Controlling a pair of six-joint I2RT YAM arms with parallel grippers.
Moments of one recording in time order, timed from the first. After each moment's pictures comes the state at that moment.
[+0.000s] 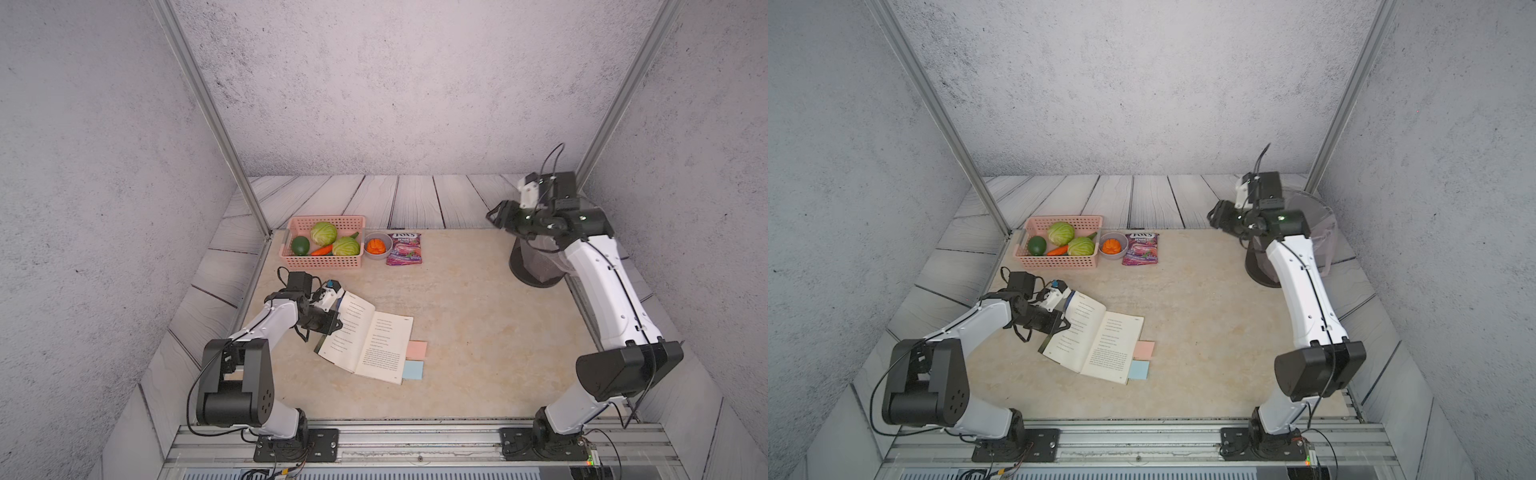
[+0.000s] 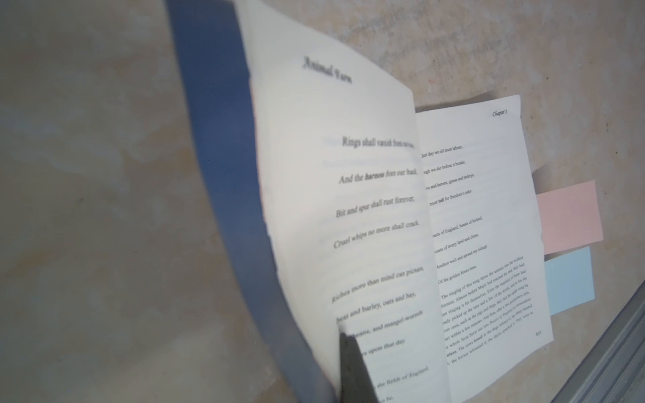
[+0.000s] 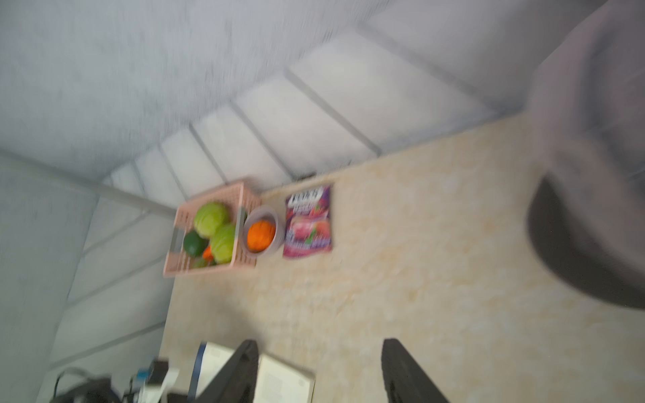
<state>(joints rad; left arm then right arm) -0.03 1.49 0.87 -0.65 0.48 0.33 0.22 1.60 1.80 -0.90 -0.29 0.46</state>
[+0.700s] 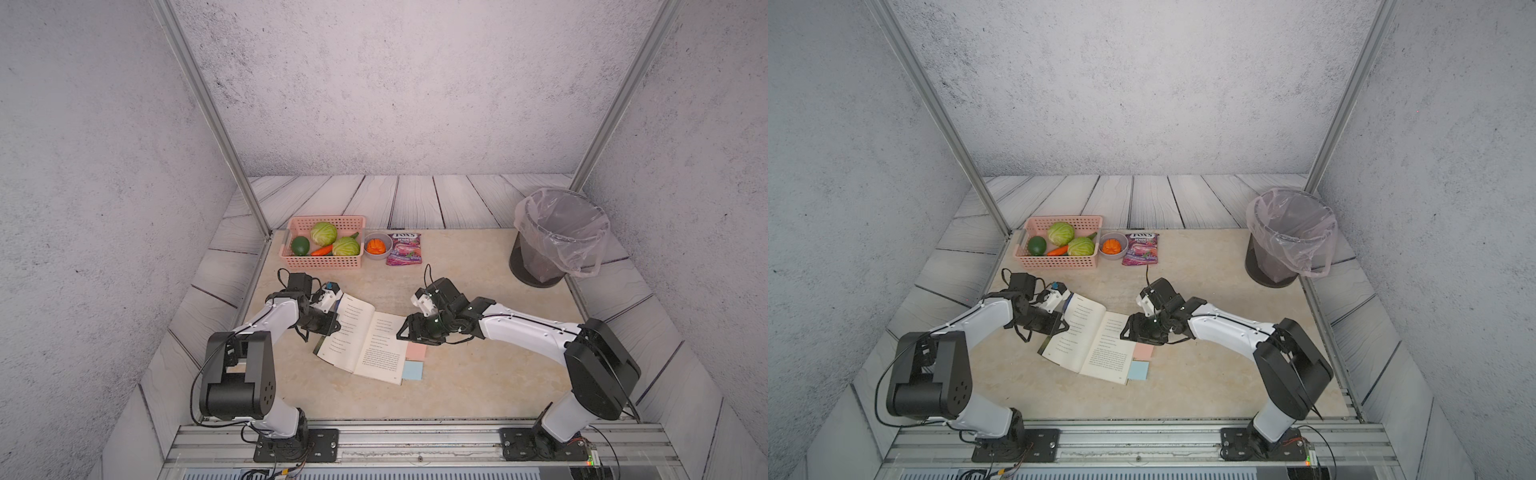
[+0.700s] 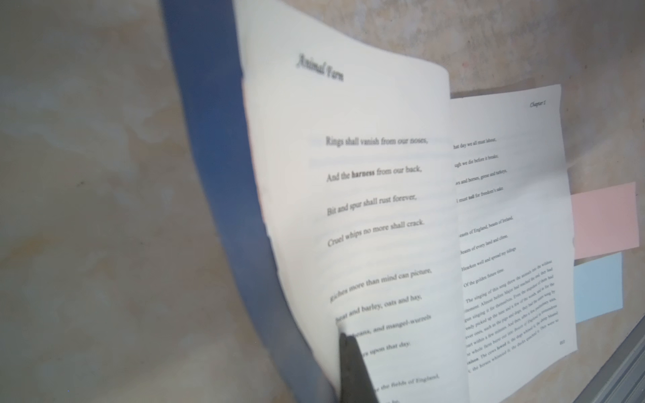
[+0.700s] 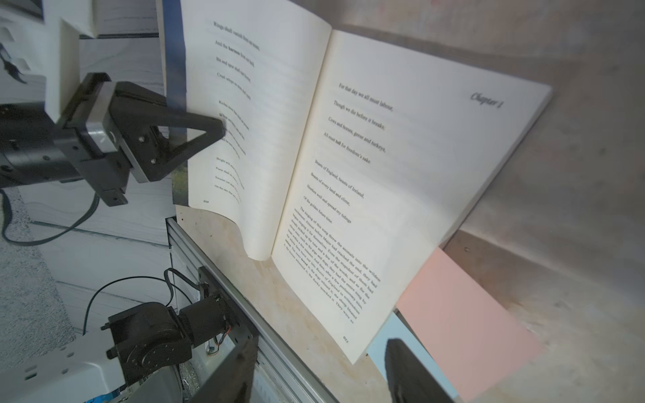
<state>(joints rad) -0.02 1.54 0.87 -0.64 0.45 0.33 0.78 1.63 1.04 -0.35 -0.52 0.77</state>
